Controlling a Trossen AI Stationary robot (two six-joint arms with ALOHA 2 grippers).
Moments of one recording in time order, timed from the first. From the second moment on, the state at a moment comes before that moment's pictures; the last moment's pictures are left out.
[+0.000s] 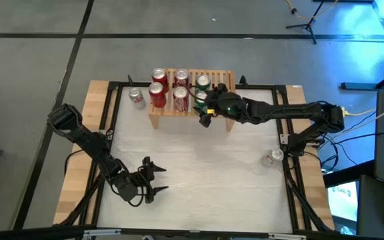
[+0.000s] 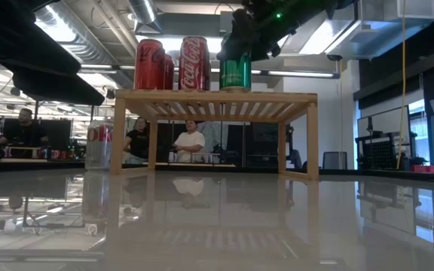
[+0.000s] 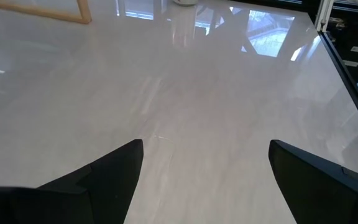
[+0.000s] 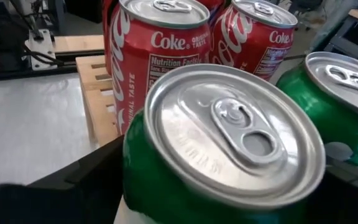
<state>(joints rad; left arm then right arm) -0.77 1.52 0.58 0.26 -0.82 -0.67 -0.14 1.52 1.16 -0.02 0.37 -0.06</state>
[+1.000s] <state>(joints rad) -0.77 1.52 0.58 0.26 -0.82 -0.68 -0.01 1.52 1.68 -0.84 0.43 0.03</state>
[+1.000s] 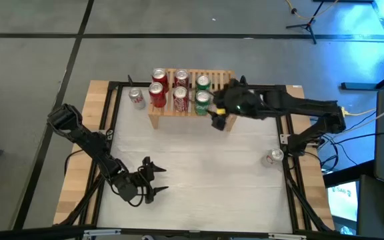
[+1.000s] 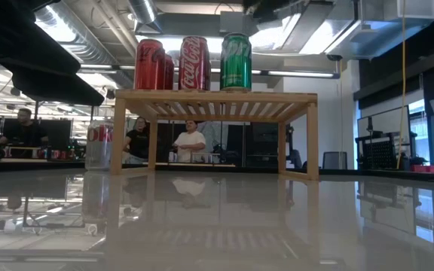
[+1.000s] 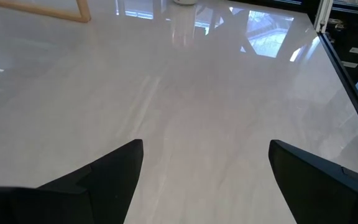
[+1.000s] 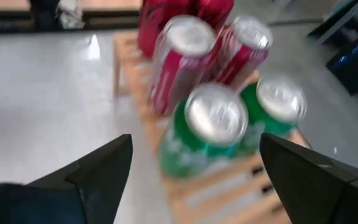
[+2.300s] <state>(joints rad) -0.77 1.52 0.58 0.30 -0.80 -0.68 0.54 1.07 1.17 -1.57 0.33 1.21</state>
